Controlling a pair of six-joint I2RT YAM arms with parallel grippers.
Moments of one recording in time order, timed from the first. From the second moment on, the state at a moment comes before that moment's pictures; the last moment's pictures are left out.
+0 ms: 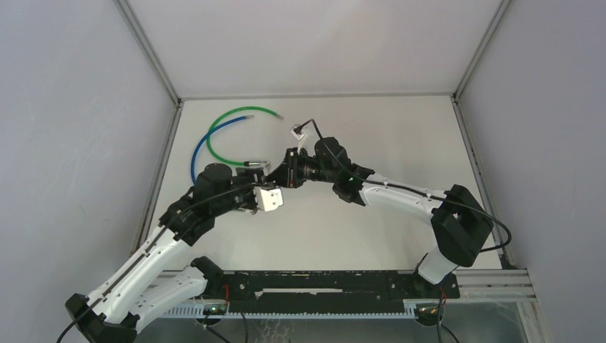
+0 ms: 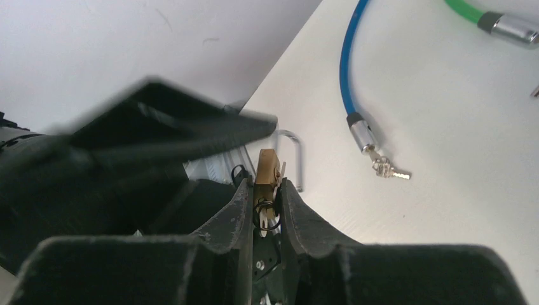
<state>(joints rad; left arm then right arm) -0.63 0.79 0.81 -0.52 0.18 0.99 0.88 1.60 1.09 0.29 -0.39 0.75</state>
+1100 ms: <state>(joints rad) -0.67 0.79 1.11 -0.71 0.34 0.61 0.78 1.27 1.03 0.27 -0.68 0.76</state>
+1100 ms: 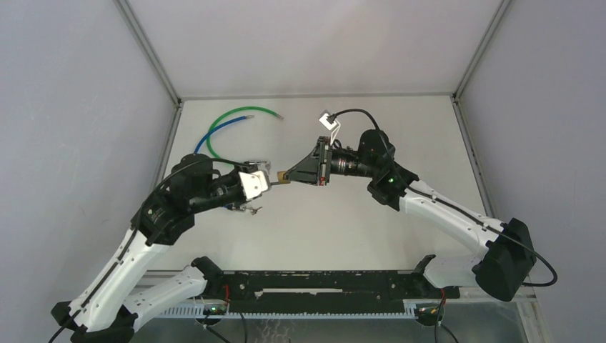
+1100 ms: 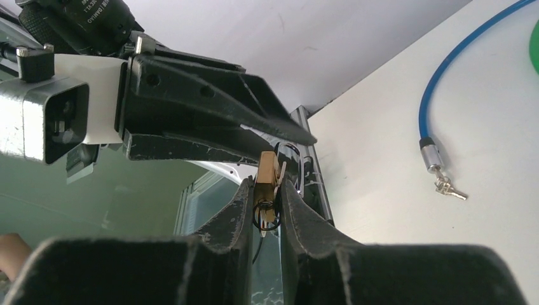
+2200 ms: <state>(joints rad) -0.69 0.75 1.08 -0.83 0.48 0.44 0.83 1.19 1.02 -0.03 -0.81 0.01</state>
